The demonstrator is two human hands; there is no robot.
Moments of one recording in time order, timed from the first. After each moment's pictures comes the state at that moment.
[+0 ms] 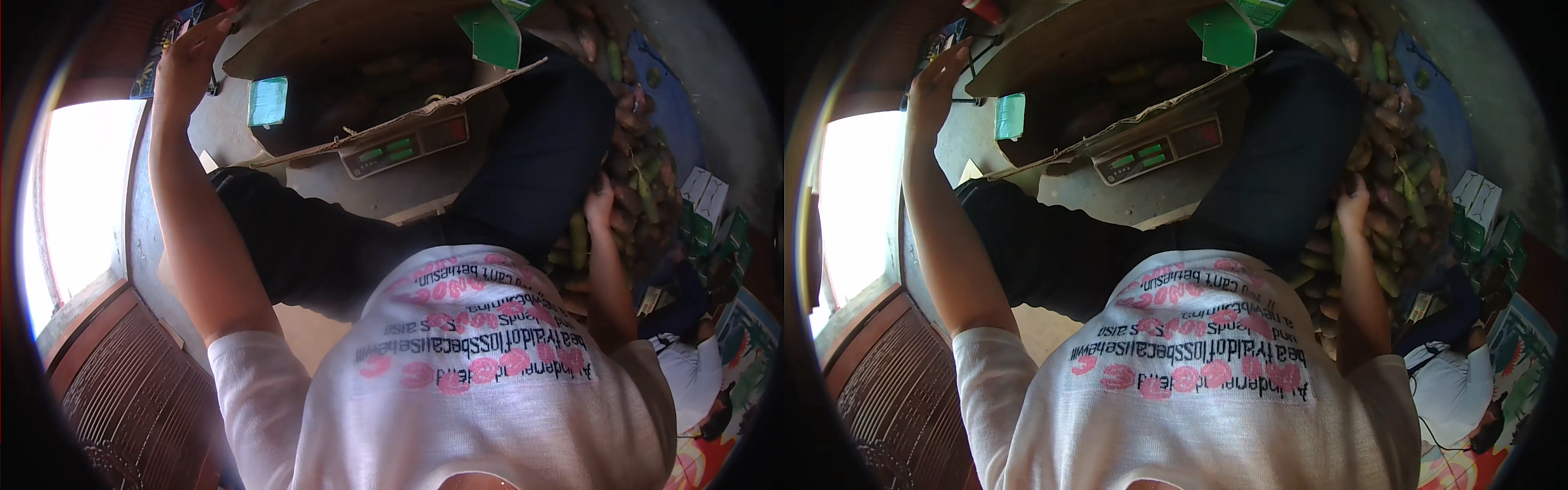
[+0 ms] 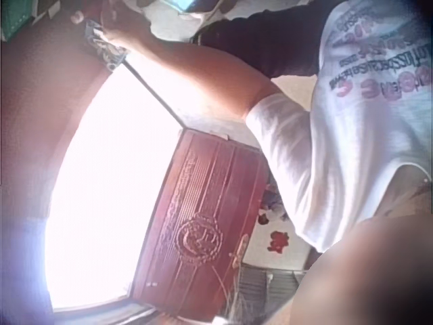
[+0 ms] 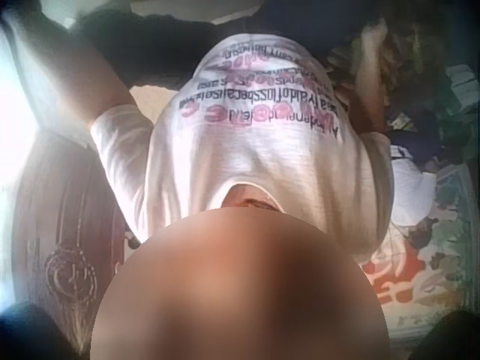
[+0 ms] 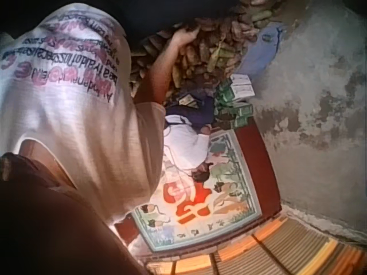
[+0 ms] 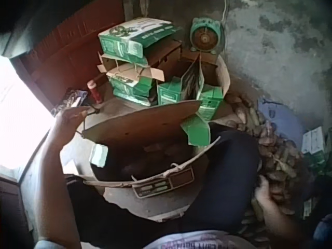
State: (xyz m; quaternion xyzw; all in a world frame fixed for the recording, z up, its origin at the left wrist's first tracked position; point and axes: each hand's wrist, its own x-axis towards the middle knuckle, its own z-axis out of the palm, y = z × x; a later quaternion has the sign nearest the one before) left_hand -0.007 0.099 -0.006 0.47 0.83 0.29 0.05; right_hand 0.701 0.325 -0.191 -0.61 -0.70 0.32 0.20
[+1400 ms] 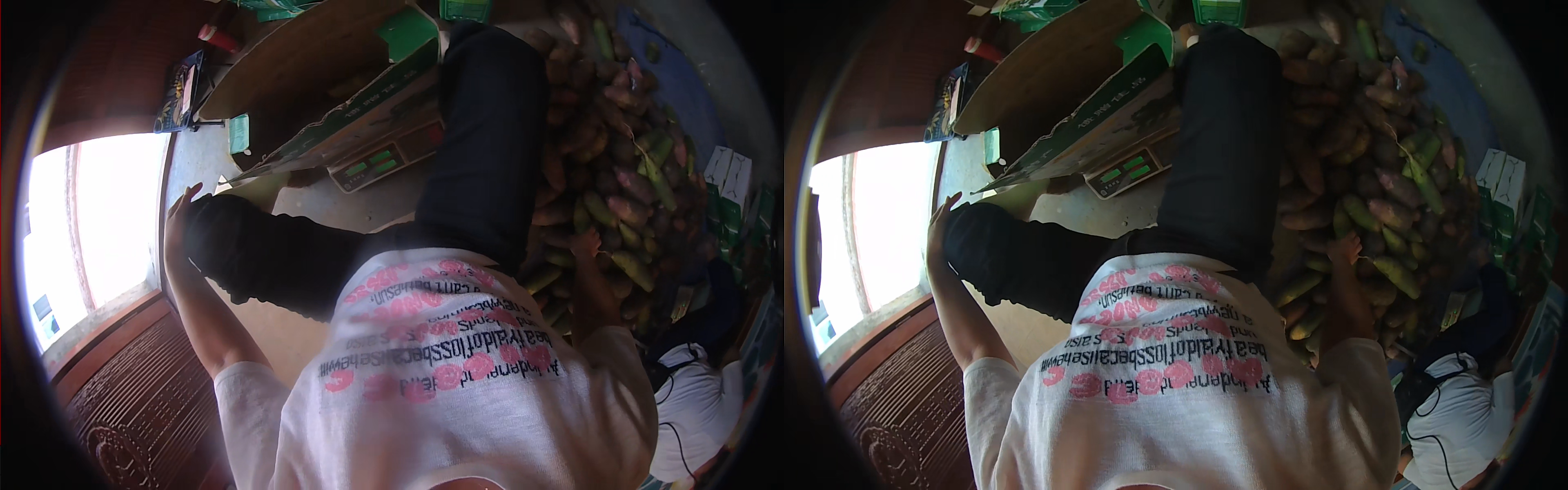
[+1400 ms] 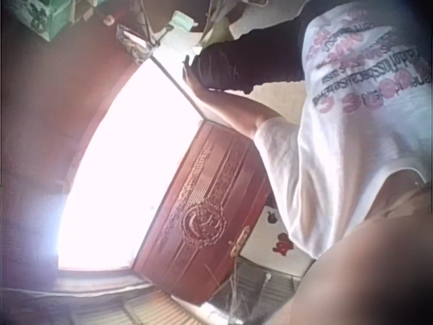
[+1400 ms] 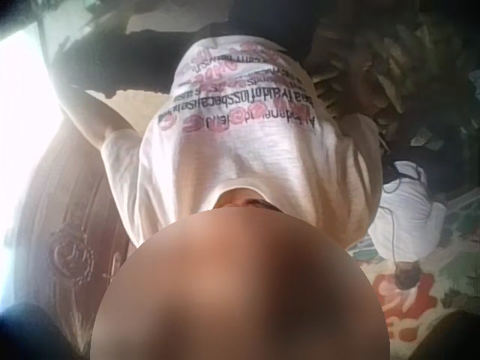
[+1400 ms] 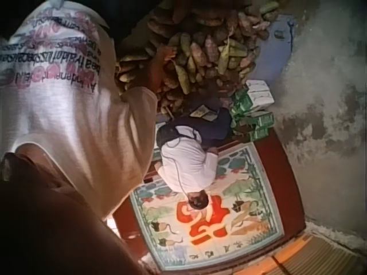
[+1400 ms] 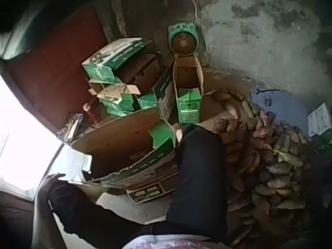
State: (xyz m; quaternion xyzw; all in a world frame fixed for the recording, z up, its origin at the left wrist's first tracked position) left_hand 0.076 -0.059 -0.010 0.07 0.83 0.41 0.37; right_hand 0.944 0.256 -0.369 -0.77 -0.60 0.06 -0.21
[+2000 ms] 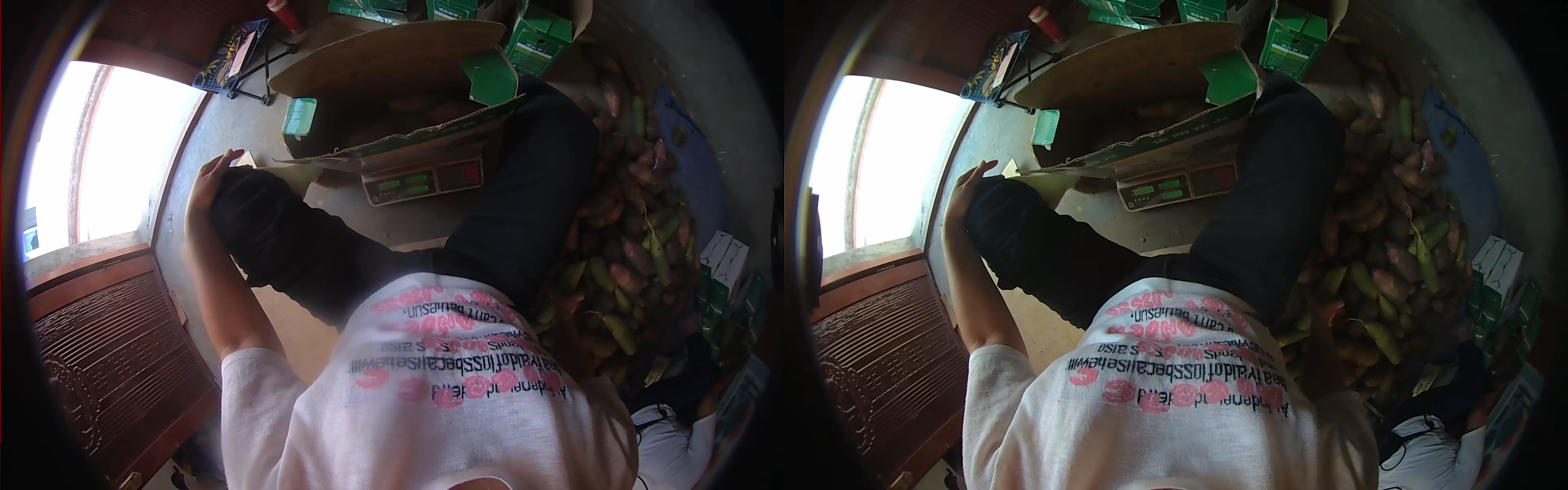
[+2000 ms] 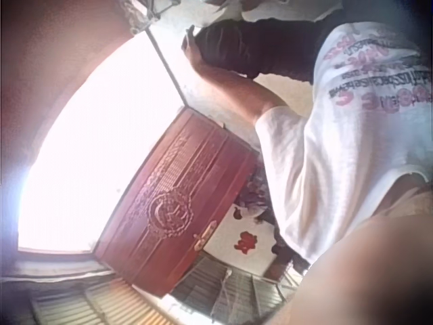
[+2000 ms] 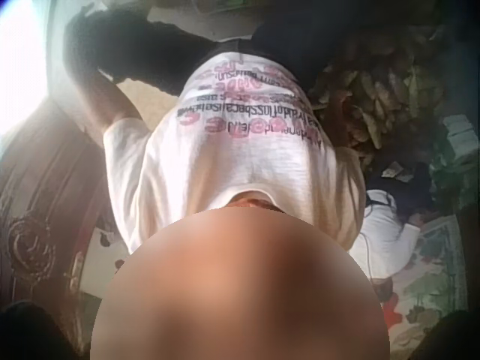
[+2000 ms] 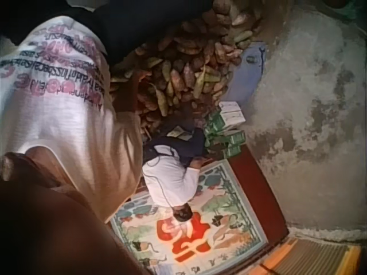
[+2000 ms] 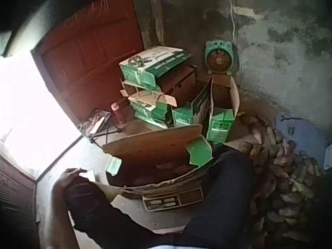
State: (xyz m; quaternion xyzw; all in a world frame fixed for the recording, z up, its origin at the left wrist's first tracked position) left_hand 0.047 -0.078 -0.019 0.12 0.82 0.41 0.38; right_hand 0.897 0.214 -0.377 -0.84 -0.48 0.24 -0.10
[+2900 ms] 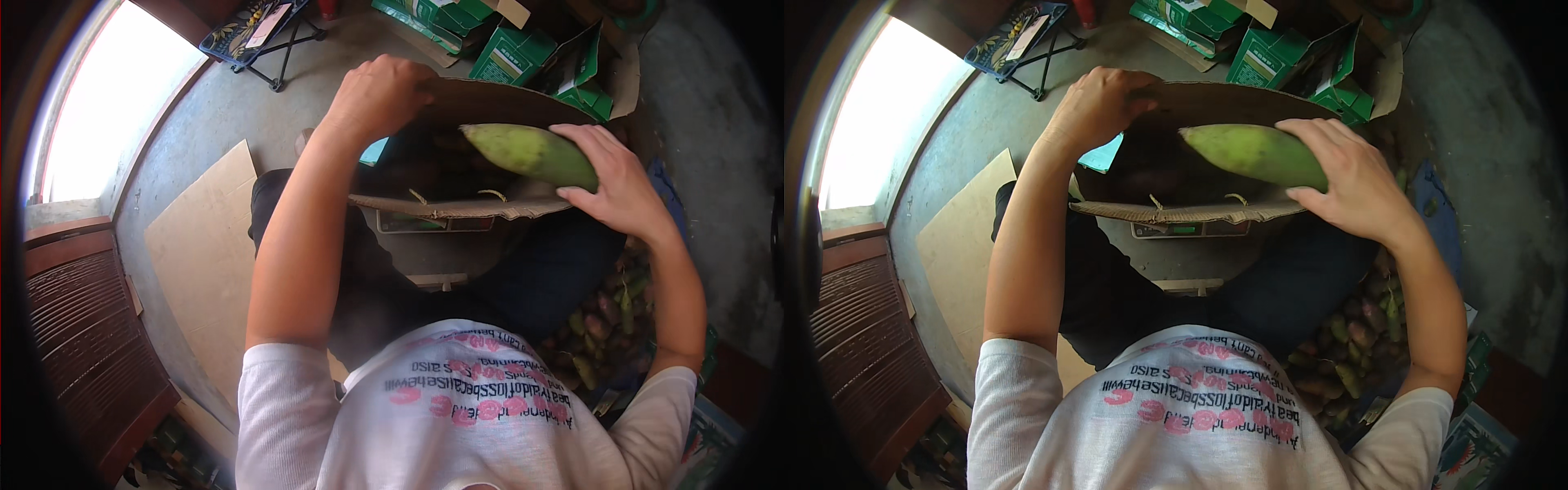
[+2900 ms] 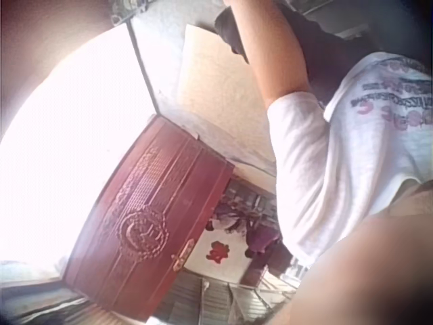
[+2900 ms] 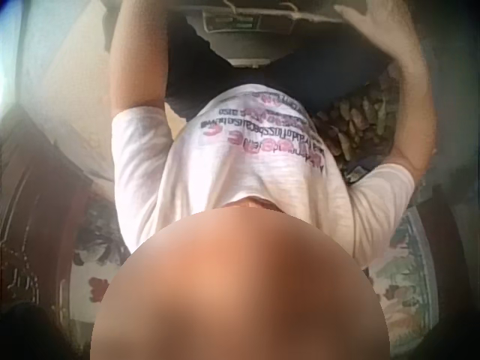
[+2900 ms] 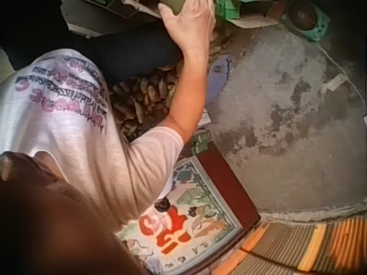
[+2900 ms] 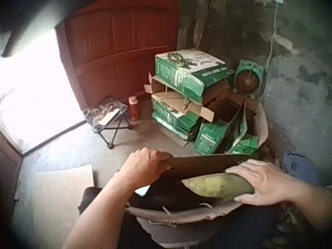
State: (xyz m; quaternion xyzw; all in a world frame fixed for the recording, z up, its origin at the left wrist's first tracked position) left_hand 0.081 0.120 0.018 0.49 0.84 0.22 0.07; right_hand 0.328 0.320 0.105 -0.03 -0.99 0.16 -0.04
